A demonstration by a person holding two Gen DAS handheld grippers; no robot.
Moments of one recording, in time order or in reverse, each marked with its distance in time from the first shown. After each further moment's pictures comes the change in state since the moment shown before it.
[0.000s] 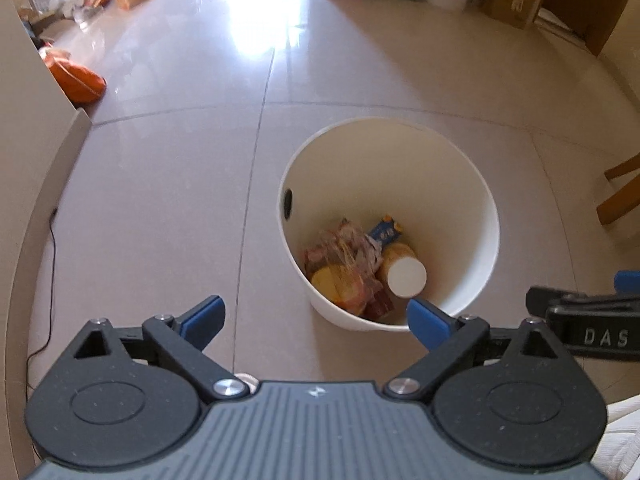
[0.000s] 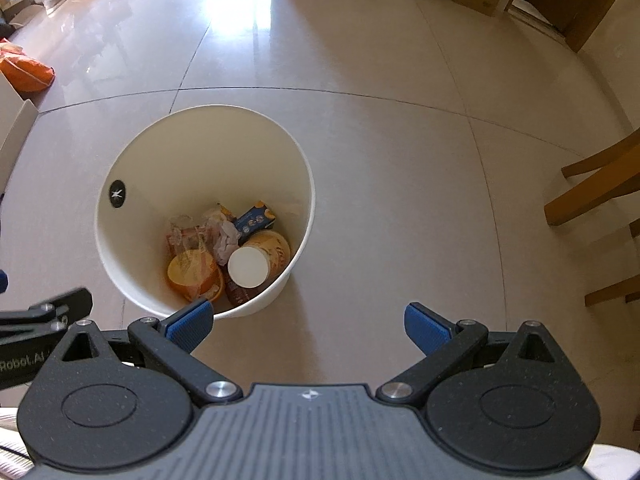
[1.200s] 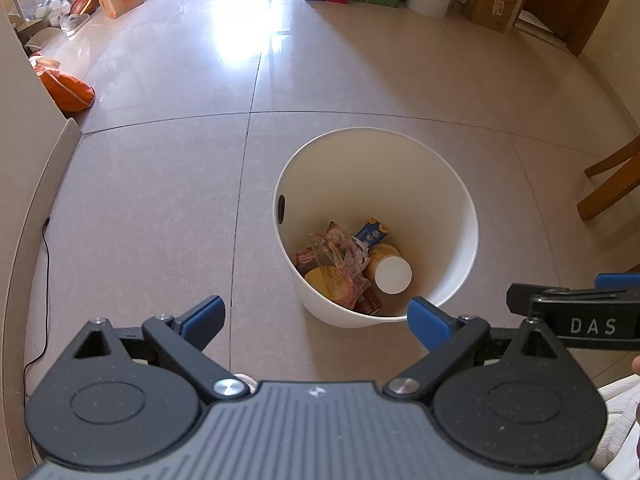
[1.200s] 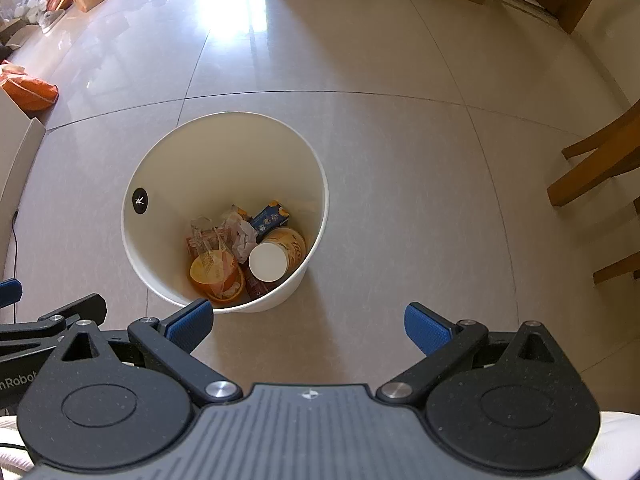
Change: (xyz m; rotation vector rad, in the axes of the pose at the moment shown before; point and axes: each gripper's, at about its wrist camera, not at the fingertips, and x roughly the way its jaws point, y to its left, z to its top) left arm -0.027 0.006 -0.008 0.027 -0.014 -0.053; right arm -0.024 0.003 -0.007 0.054 0.000 0.033
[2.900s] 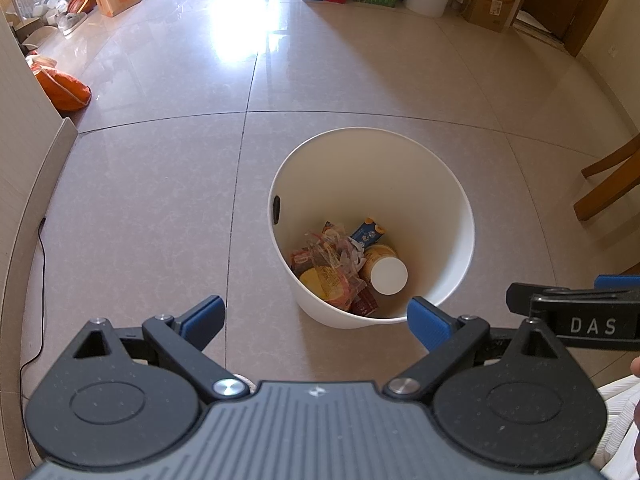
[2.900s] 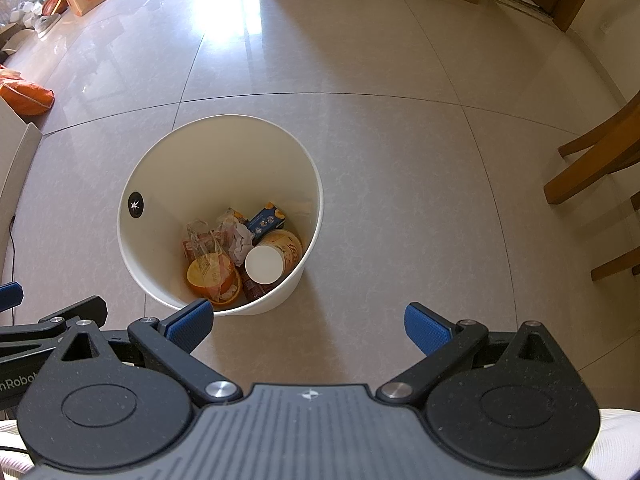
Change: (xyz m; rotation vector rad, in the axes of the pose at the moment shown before) left arm 0.002 -0.002 0.002 -0.003 0.003 -0.010; right arm 0.000 -0.001 -0.001 0.009 -0.007 -0.007
